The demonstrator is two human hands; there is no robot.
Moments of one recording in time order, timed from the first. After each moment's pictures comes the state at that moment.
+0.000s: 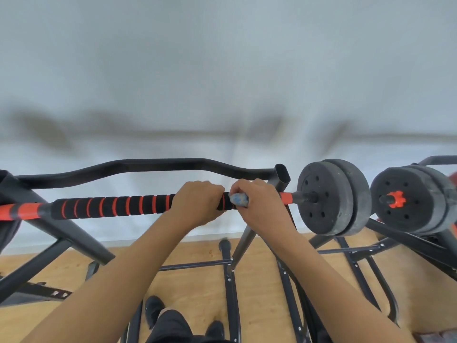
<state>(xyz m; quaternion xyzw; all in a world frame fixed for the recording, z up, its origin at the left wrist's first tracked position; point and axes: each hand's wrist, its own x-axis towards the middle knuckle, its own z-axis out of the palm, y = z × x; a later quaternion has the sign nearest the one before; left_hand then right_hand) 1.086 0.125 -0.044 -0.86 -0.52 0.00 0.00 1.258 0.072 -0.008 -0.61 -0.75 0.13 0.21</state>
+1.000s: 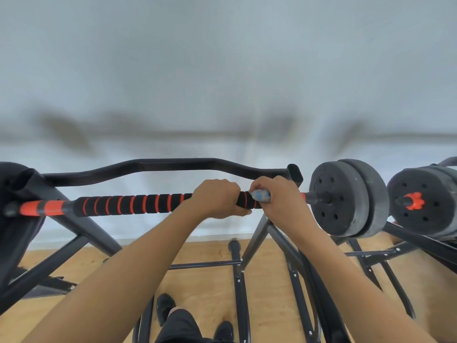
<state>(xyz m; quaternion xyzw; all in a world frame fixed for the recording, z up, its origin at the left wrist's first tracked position) 1.098 0.135 -0.030 -0.84 -0.51 0.07 -0.13 1.275 0.077 -0.006 -0.64 -0.73 0.15 0.20</state>
